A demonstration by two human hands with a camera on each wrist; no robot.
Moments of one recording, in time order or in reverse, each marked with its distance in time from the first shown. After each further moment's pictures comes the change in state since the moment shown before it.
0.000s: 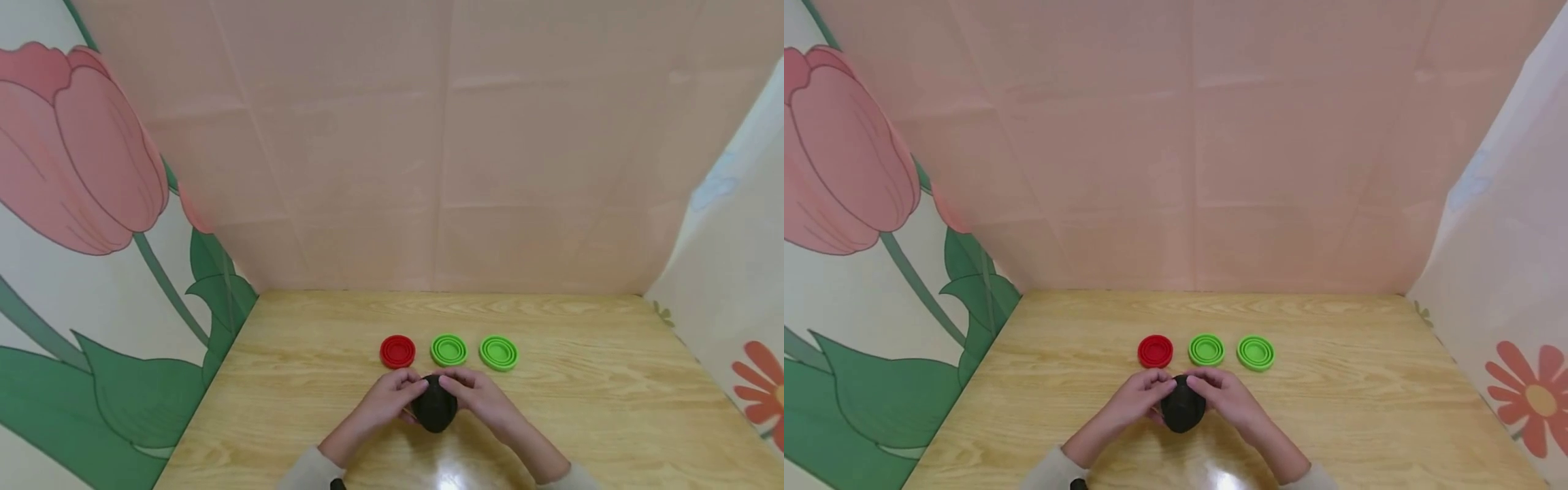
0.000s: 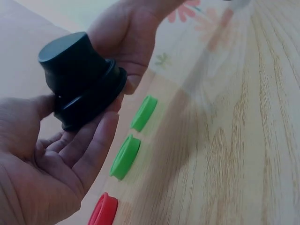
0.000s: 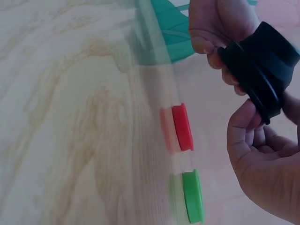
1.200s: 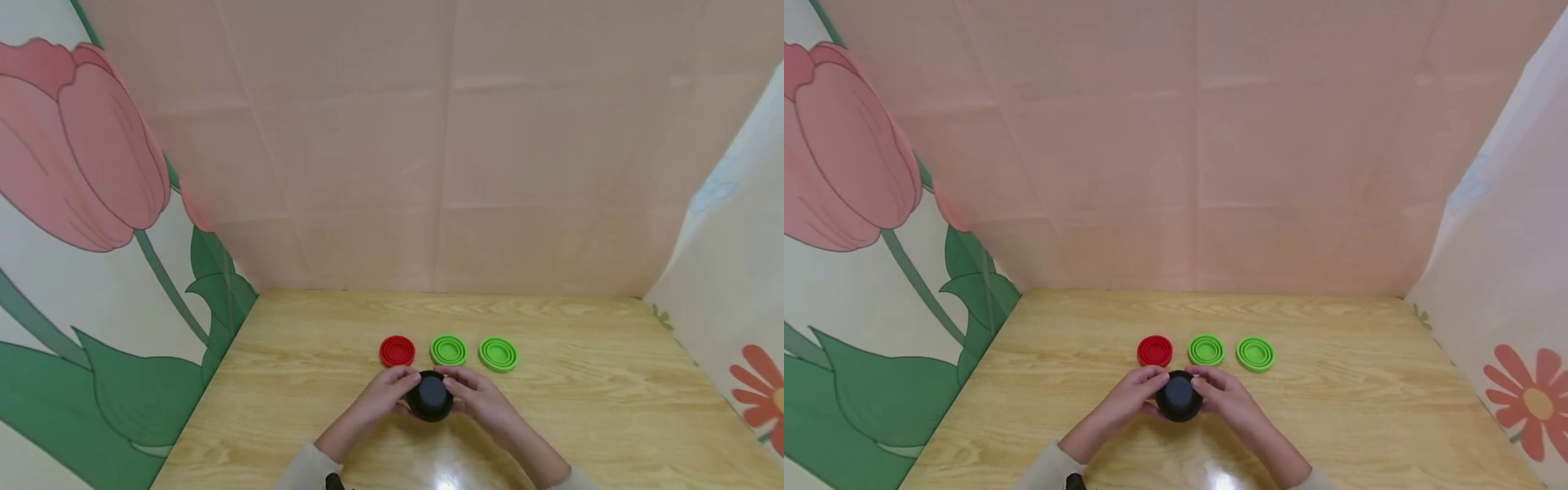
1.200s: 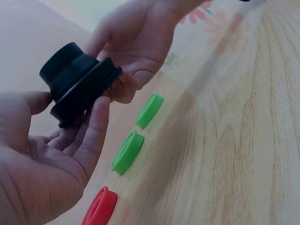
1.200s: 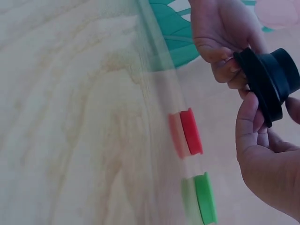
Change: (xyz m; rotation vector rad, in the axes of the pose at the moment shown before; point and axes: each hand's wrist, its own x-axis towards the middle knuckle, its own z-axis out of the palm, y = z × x) left_hand 0.003 0.001 -0.006 -0.139 -0.004 -0.038; right_hand -0.002 0.002 0.001 0.148 0.016 0.032
